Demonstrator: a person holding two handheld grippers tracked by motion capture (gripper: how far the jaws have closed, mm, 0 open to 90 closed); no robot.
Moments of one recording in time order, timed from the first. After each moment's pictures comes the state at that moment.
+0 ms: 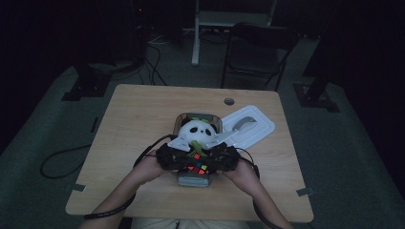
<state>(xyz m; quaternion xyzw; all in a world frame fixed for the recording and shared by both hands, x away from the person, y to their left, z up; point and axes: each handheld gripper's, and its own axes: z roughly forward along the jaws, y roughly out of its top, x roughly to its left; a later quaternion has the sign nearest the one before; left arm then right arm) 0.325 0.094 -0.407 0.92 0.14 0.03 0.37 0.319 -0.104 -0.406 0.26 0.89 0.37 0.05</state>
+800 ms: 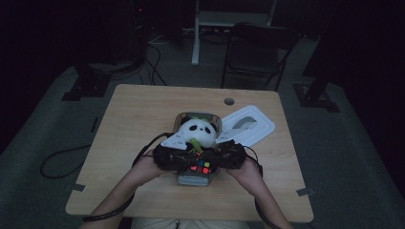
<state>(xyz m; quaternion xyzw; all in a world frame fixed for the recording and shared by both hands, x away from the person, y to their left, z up) 0.313 0.105 -0.383 0.89 0.15 0.04 0.43 0.316 -0.120 -0.389 0.27 0.86 0.43 0.05</state>
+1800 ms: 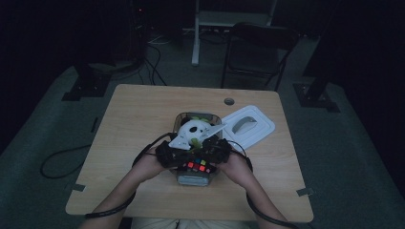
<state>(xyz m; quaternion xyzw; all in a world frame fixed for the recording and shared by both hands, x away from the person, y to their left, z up) 0.327 0.100 -0.402 0.92 0.15 0.09 0.36 0.338 -0.080 -0.399 0.26 0.90 0.35 0.07</state>
